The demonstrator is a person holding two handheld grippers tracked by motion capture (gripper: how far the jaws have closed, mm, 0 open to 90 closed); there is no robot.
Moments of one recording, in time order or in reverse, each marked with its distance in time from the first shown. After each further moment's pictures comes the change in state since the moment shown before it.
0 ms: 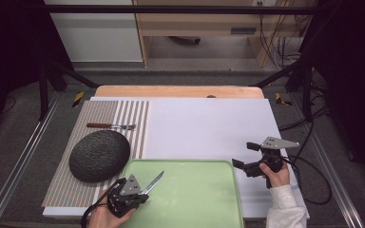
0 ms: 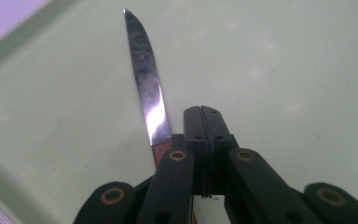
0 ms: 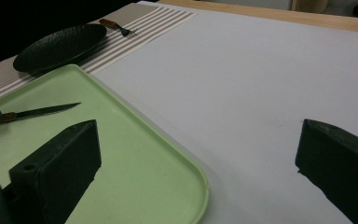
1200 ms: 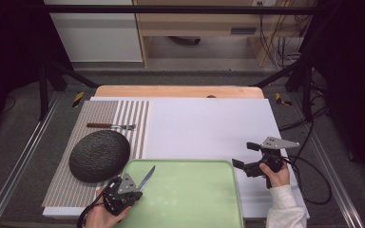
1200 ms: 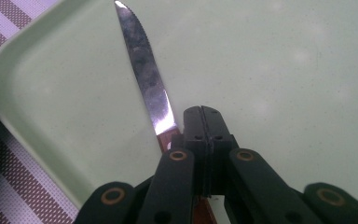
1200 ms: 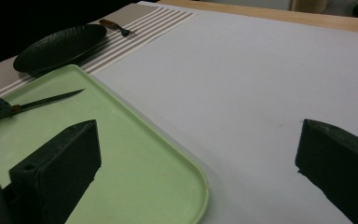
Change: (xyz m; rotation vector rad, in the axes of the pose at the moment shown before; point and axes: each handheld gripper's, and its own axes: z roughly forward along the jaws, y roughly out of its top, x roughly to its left) left arm 0.010 -0.008 -0.003 0.023 0.091 -0.041; right arm 0.000 0.000 0.000 -0.001 0.000 0.001
